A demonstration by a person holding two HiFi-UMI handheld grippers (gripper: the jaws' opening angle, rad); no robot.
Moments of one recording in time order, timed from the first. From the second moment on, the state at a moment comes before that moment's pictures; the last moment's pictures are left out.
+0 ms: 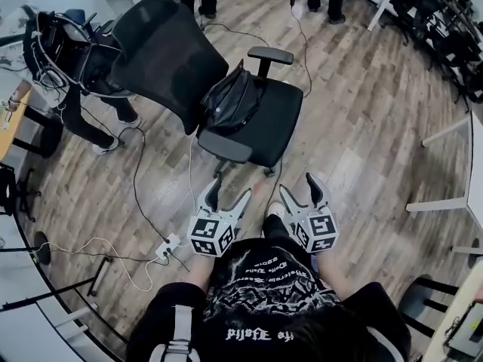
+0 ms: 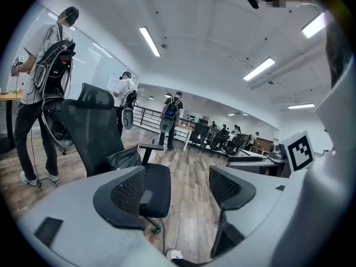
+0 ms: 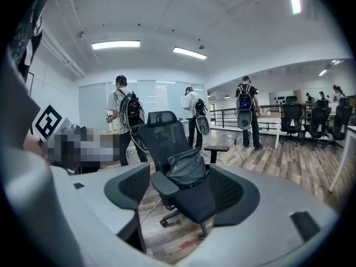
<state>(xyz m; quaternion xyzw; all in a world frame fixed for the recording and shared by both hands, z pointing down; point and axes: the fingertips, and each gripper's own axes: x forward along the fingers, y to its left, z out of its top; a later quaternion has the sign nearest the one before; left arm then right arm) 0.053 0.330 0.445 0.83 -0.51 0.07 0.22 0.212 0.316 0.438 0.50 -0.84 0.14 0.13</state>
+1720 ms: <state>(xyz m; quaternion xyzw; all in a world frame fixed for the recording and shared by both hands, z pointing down) 0.101 0.040 0.483 0.78 -0.57 0.07 0.26 0.240 0.018 0.476 0.39 -0.89 0.16 0.18</state>
